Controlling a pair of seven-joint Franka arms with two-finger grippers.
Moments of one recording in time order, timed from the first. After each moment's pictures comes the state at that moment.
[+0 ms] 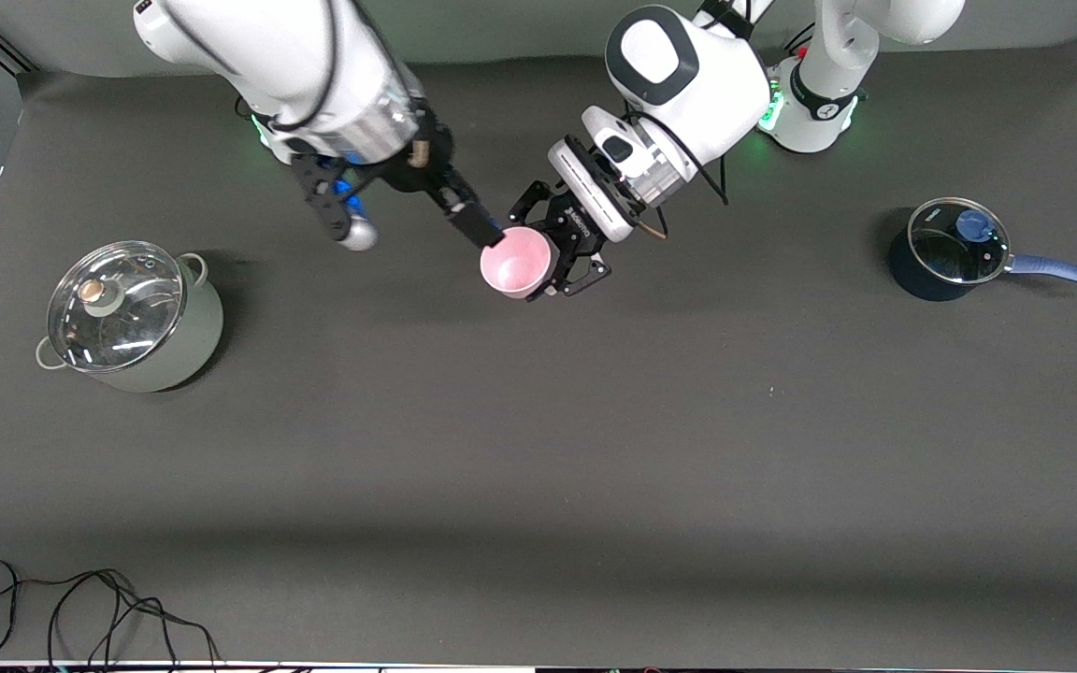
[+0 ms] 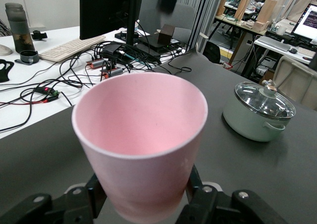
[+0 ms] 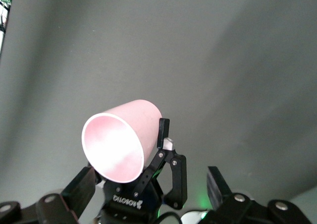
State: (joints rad) left arm -0.84 0.16 -0.04 -1.93 -1.64 3.00 1.49; right arm 0.63 0.32 0.03 -1.20 0.24 1.64 1.64
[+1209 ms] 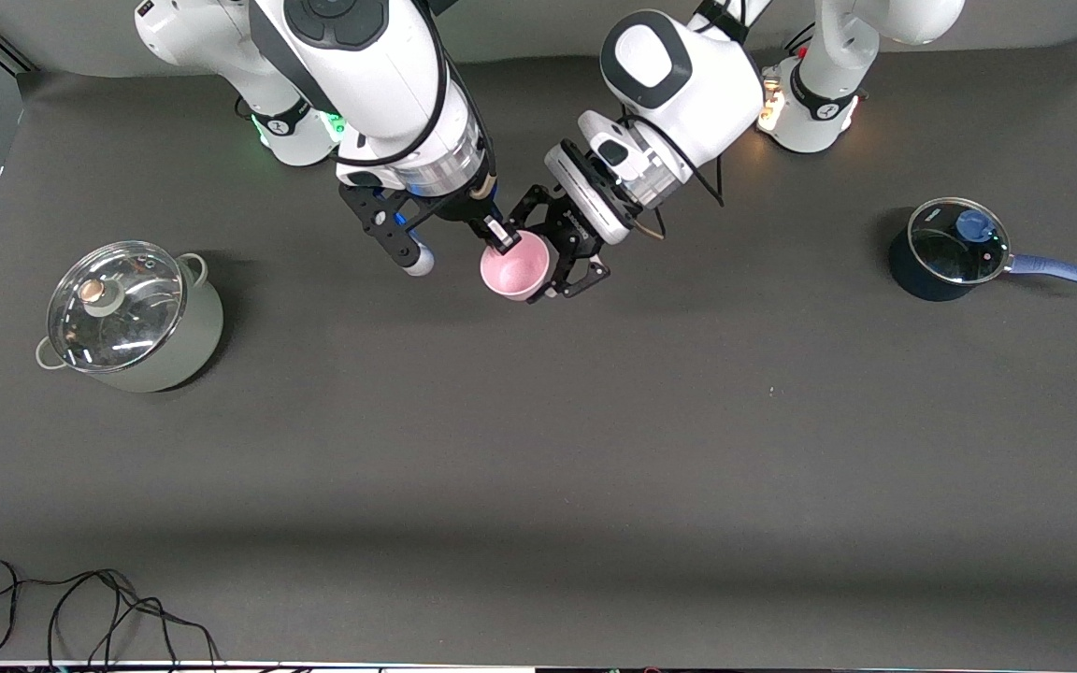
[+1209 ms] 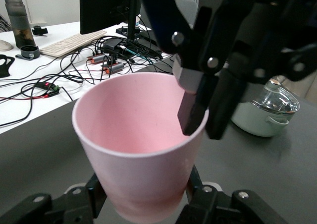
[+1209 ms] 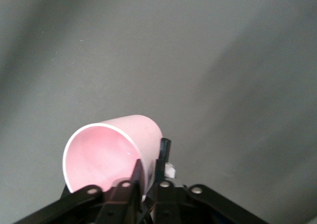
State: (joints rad) left arm -0.86 0.17 -0.04 -1.93 -1.64 3.02 1.49; right arm 0.68 0.40 0.02 -1.15 0.15 1.61 1.59
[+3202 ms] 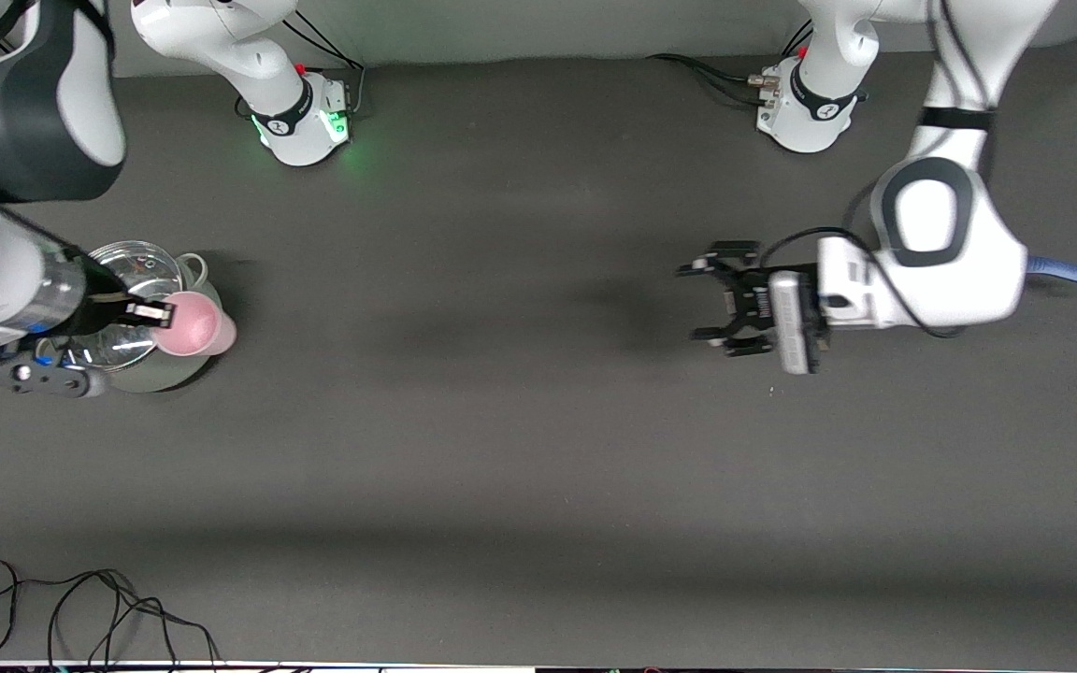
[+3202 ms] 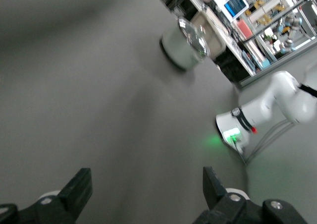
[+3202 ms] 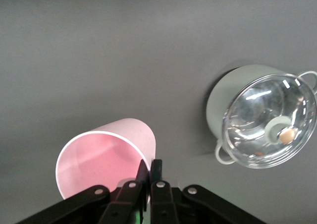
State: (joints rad) left arm -0.15 0.18 0.00 -2.00 -1.08 1.80 1.20; right arm 0.43 0.29 -0.41 -1.35 0.04 1.41 0.20
